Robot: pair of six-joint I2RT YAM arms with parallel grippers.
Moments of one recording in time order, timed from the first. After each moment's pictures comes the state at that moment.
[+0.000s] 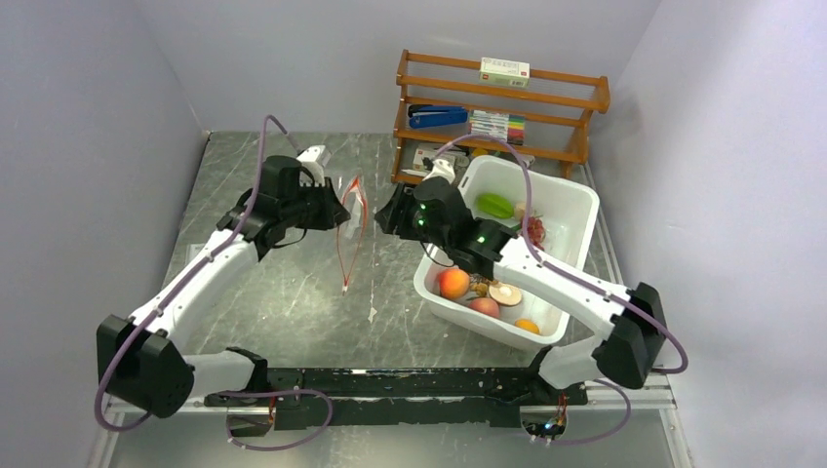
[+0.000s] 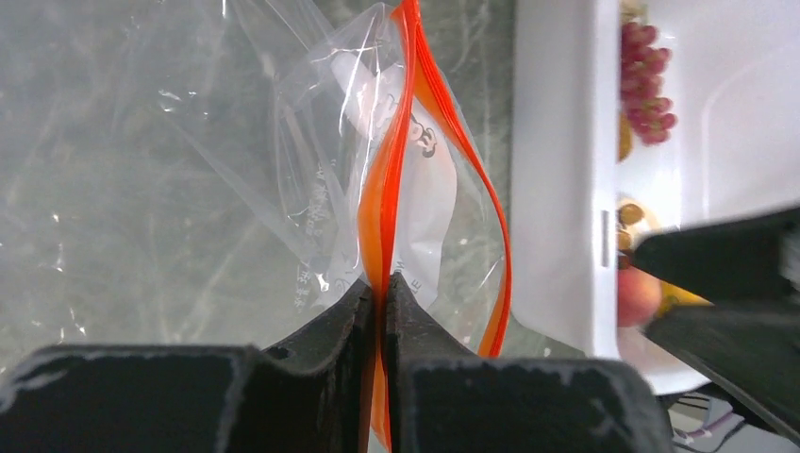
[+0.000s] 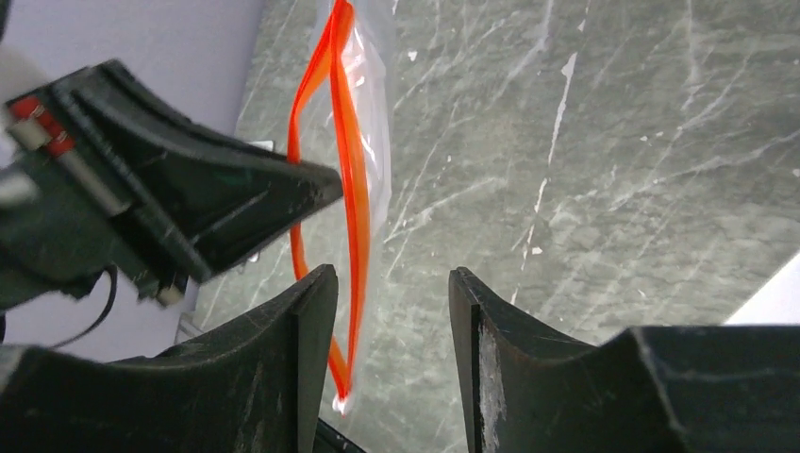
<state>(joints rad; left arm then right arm) -0.39 1.27 1.06 -0.40 0.23 -0.37 0.89 1.35 1.15 -0.24 0.23 0.78</state>
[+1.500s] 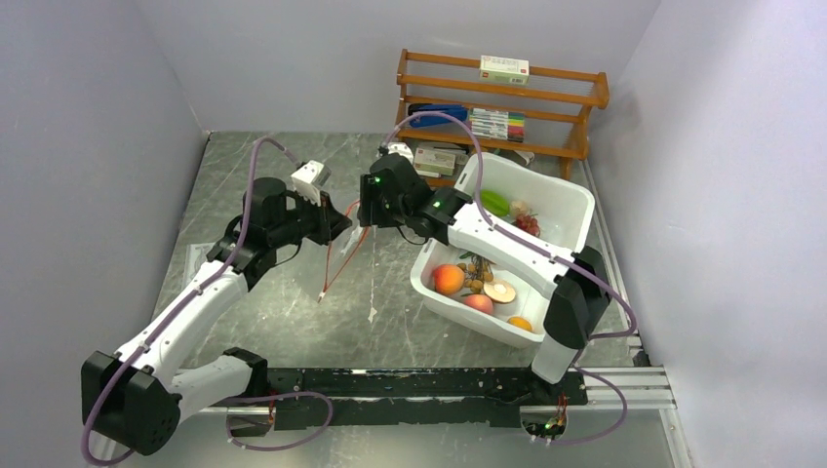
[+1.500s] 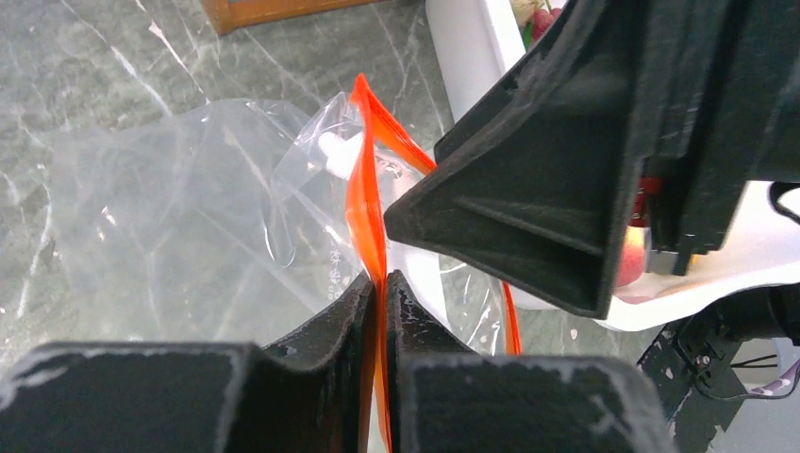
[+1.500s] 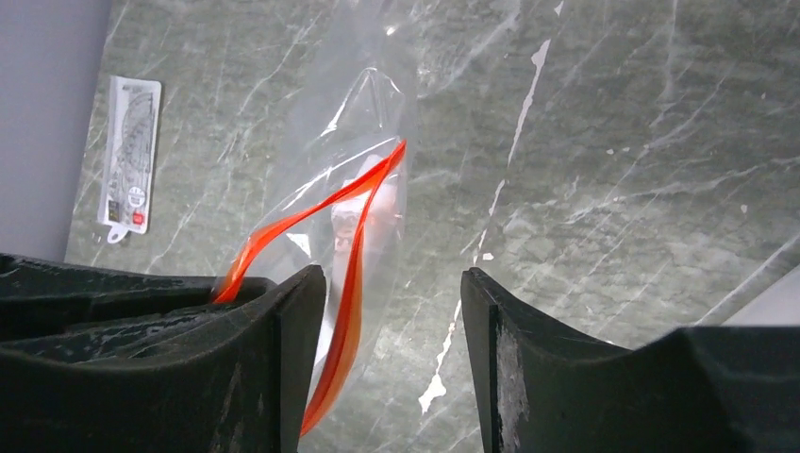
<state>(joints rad) -0.39 1.07 0.83 -0.16 0.39 -0.20 0.89 1.71 1.56 -0.51 0.21 0.60</state>
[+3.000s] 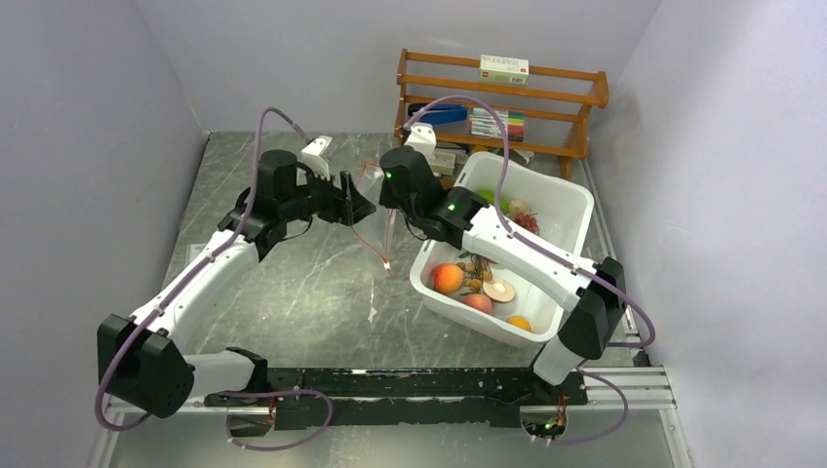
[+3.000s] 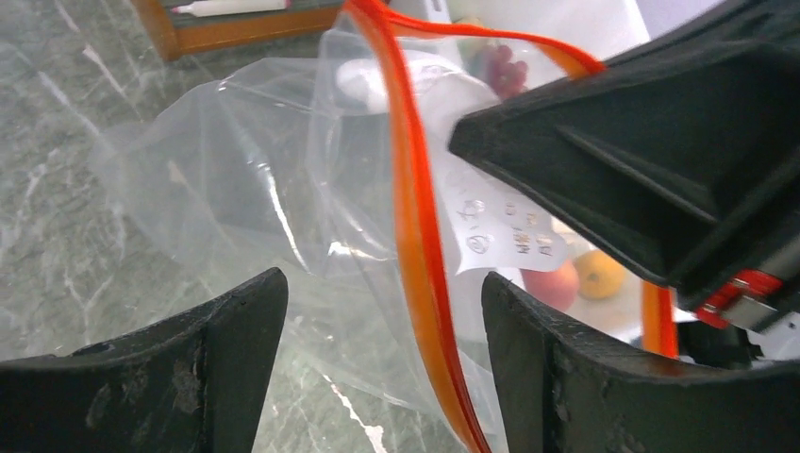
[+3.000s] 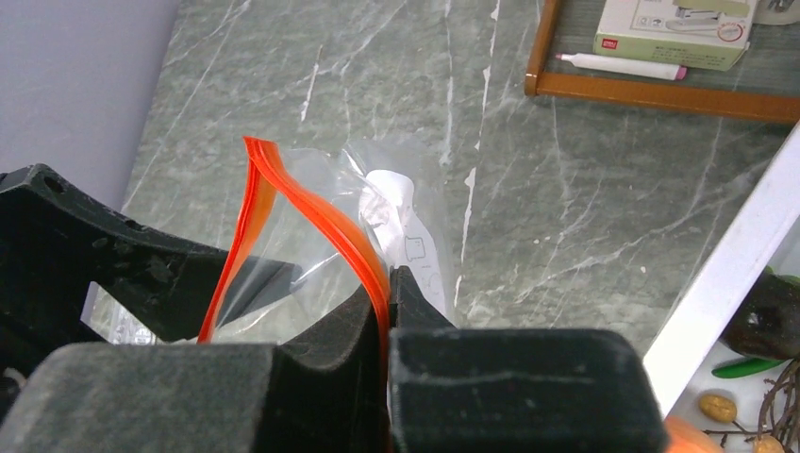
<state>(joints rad) -0.40 1.24 1.02 -0.17 0.47 -0.30 0.91 1.62 1.55 -0.42 0.50 0.61</state>
